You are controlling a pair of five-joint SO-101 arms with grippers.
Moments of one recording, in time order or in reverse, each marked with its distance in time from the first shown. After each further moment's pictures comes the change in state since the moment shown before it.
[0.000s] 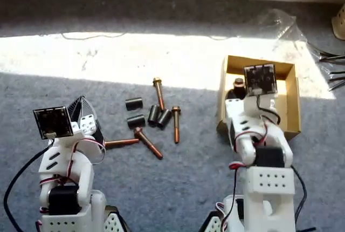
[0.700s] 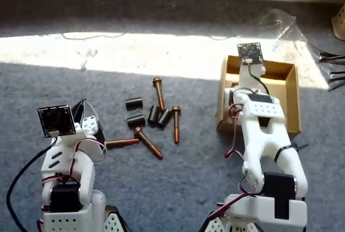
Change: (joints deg) left arm 0.0 0.0 2.5 0.0 0.0; right arm 3.1 48.3 -18.1 -9.4 0.0
